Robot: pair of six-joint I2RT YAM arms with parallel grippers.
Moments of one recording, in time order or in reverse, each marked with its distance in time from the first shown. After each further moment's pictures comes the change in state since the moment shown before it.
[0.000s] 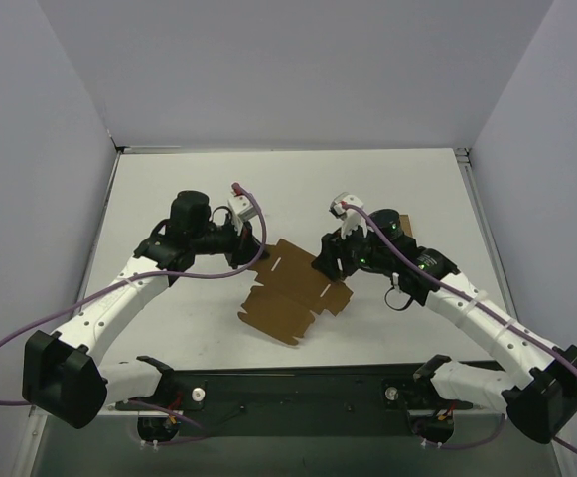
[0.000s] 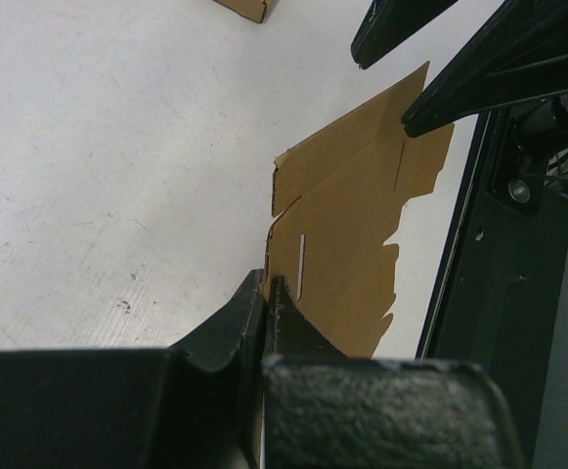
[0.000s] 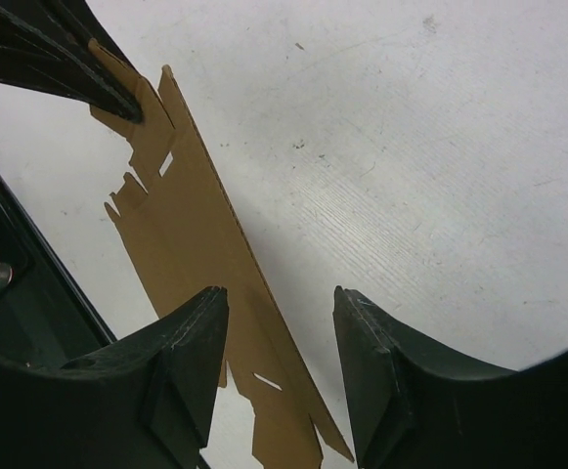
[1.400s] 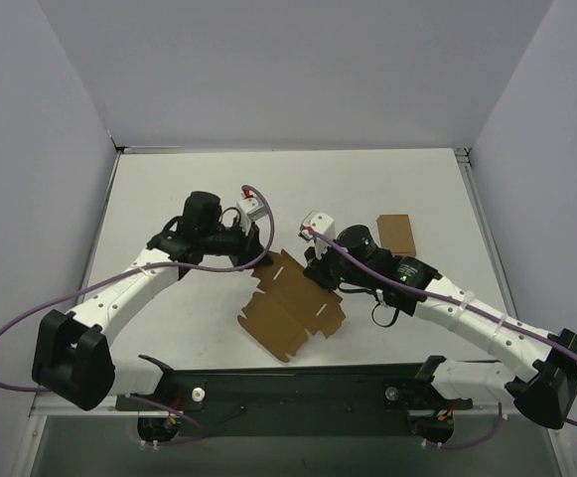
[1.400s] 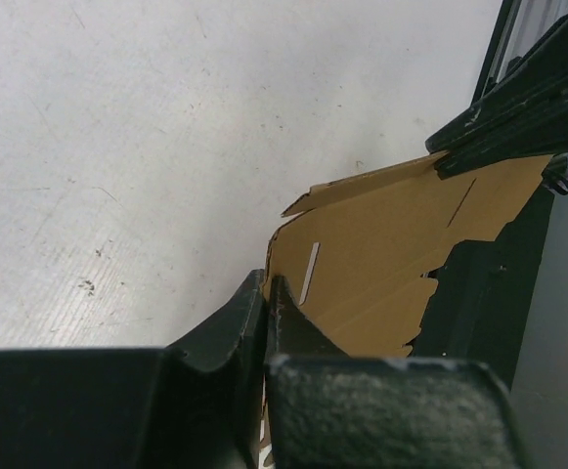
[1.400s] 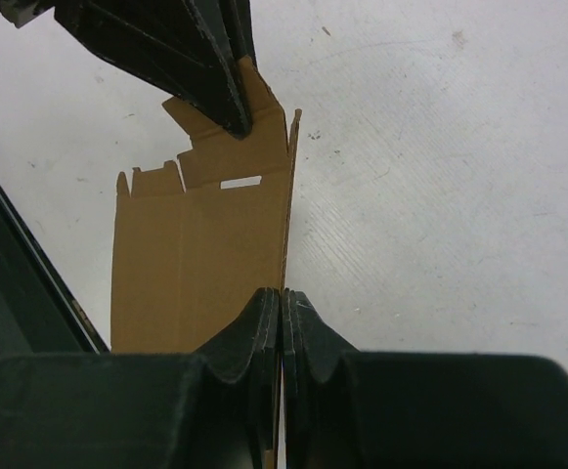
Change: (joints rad) left arm -0.014 0.082 0.002 -0.025 0.003 -0.037; right arm 0.231 0.042 0.043 -0.034 0.189 -0.103
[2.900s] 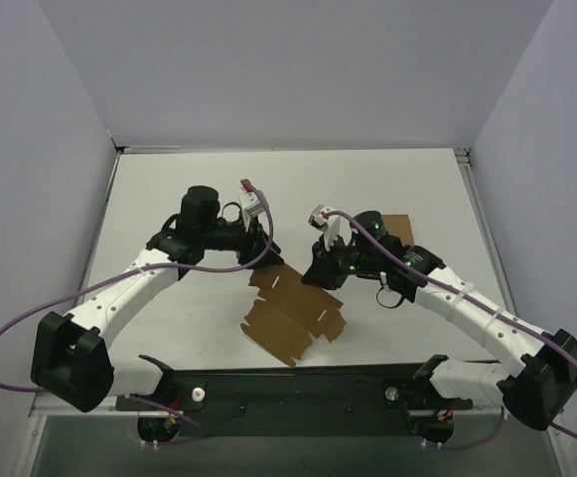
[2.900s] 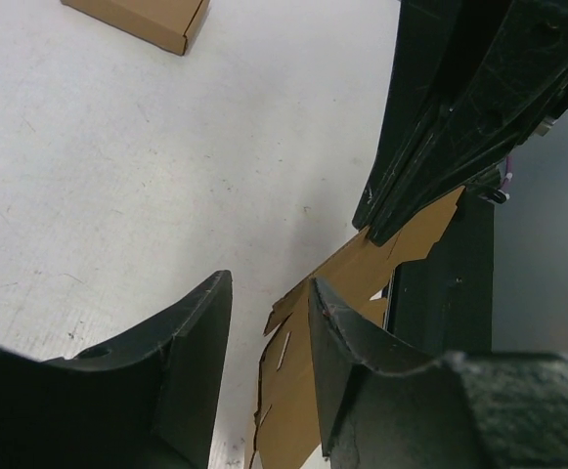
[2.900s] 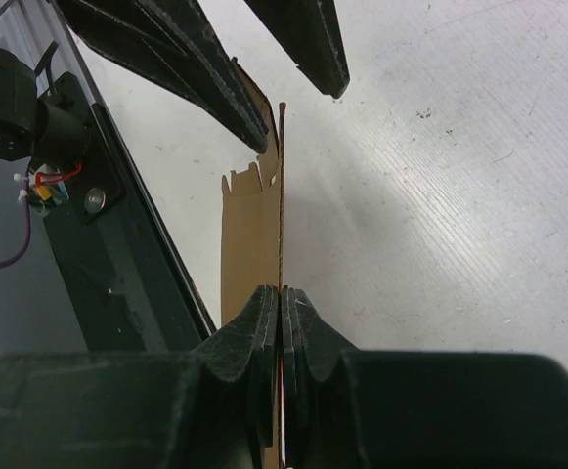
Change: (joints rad) left arm -0.010 0.006 0.021 0.132 0.154 -0.047; right arm -0.163 0.032 -0.006 -0.014 -0.384 0.097
